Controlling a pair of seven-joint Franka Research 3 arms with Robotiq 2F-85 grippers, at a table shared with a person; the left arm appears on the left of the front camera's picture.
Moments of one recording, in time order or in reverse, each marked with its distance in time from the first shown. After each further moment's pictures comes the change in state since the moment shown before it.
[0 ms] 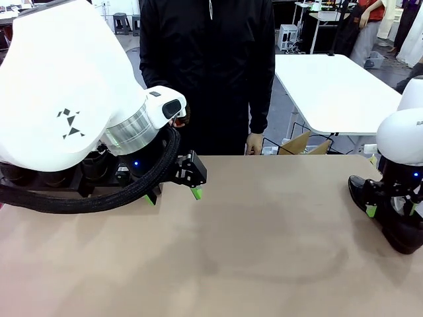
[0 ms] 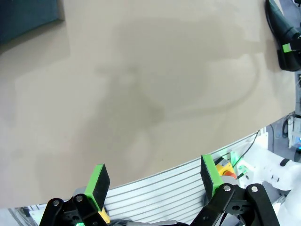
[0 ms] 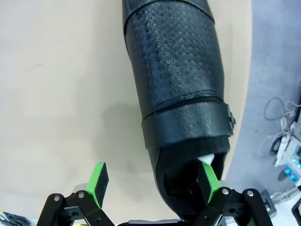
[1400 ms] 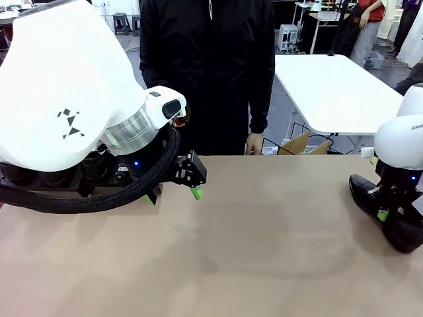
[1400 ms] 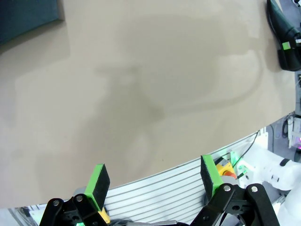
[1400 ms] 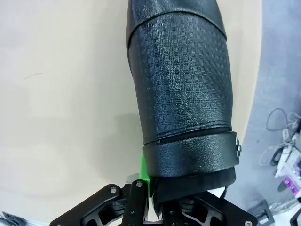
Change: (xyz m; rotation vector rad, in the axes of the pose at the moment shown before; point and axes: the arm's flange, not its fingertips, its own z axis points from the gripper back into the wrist) left arm 0.000 0.000 0.000 0.000 0.000 0.000; right arm 0.008 -0.005 -0.004 0.035 -0.031 0.035
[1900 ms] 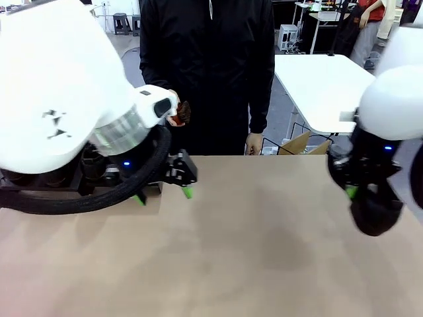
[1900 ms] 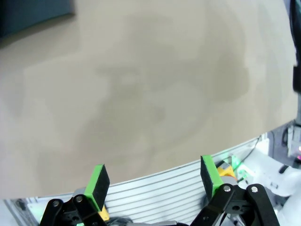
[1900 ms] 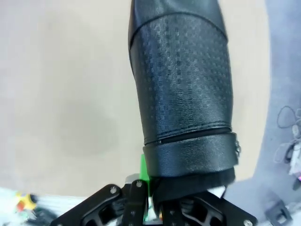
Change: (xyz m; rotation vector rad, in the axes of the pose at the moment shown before) left arm -0.009 0.015 0.014 0.034 -0.023 0.068; right arm -0.074 0.139 0.121 0.027 -0.109 -0.055
